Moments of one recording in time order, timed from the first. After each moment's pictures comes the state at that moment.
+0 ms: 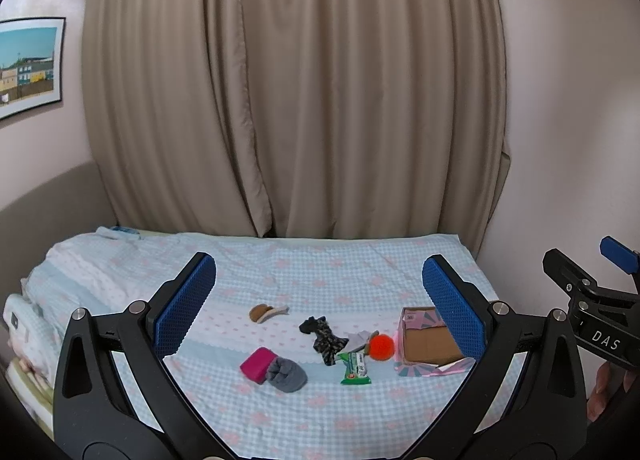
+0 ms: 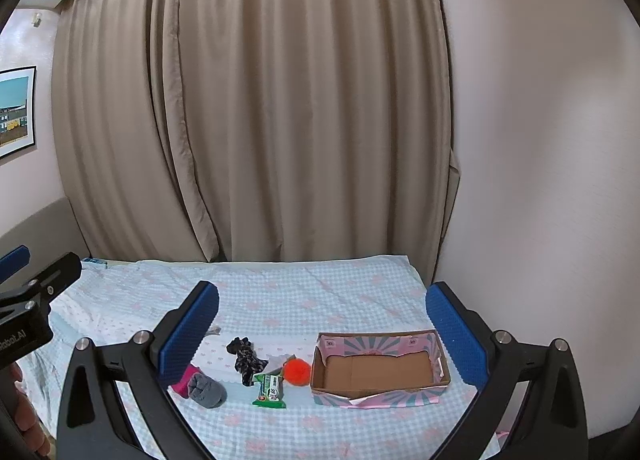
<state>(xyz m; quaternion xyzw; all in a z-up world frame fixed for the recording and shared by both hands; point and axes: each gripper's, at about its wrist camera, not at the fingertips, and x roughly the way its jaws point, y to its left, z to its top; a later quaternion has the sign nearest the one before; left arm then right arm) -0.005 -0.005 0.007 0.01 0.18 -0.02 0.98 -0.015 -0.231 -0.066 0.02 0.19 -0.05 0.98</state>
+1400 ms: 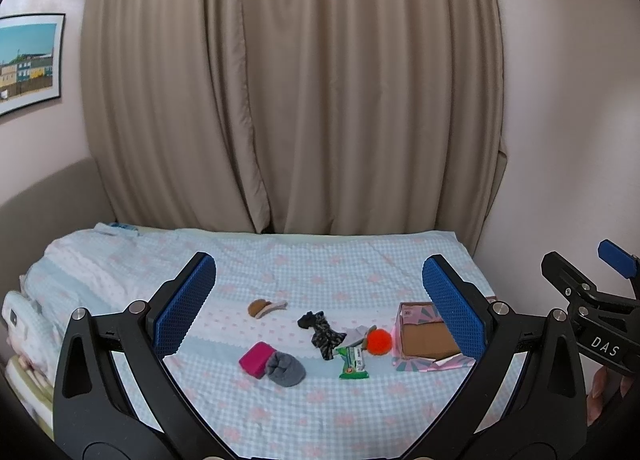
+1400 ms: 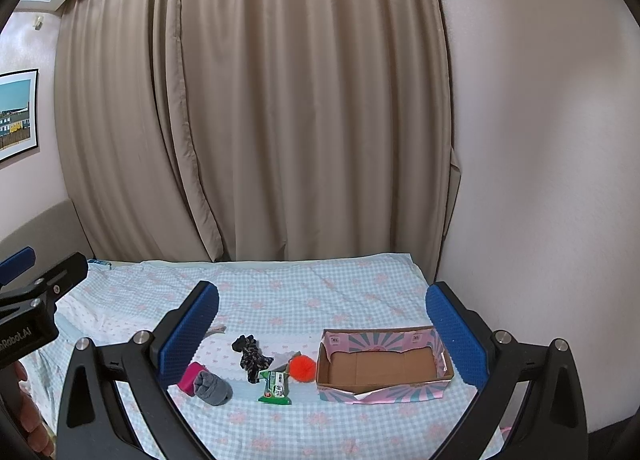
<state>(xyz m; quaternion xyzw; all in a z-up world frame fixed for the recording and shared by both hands) -0.016 -0.007 0.004 0.01 0.19 -0.02 0.98 -0.017 -0.226 -0.066 0.02 0.19 -0.04 0.98</state>
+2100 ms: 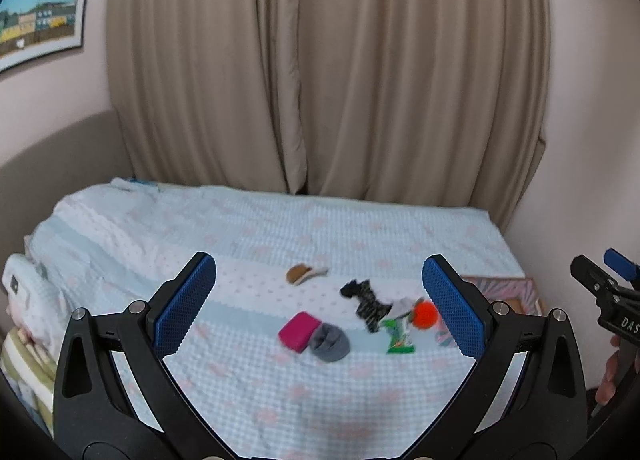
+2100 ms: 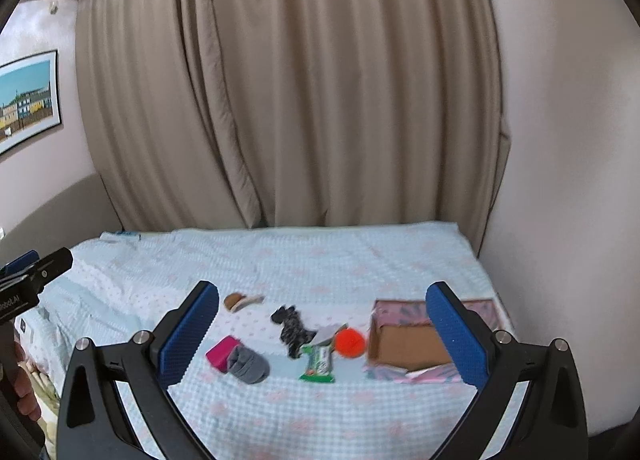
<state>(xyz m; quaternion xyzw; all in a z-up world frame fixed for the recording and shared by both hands) 0.025 0.135 -0.057 -0.03 0.26 0.00 0.97 0.020 -0.168 -0.128 0.03 0.24 0.03 0.97</state>
